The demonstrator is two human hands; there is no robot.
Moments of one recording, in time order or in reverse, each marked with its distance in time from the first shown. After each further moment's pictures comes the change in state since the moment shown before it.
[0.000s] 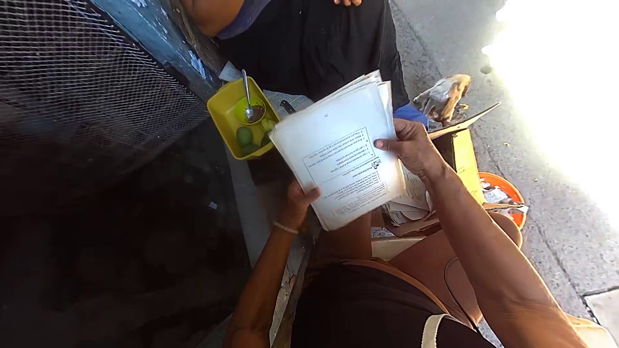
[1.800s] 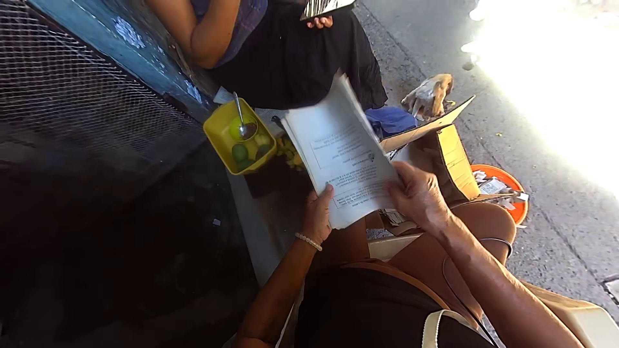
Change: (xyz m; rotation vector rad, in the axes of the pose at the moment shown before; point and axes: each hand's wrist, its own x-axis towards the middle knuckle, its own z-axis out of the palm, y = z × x) left_hand -0.010 0.016 0.089 -0.079 0.213 -0.382; right_hand -0.109 -0.032 0.025 -0.829 0.222 -0.055
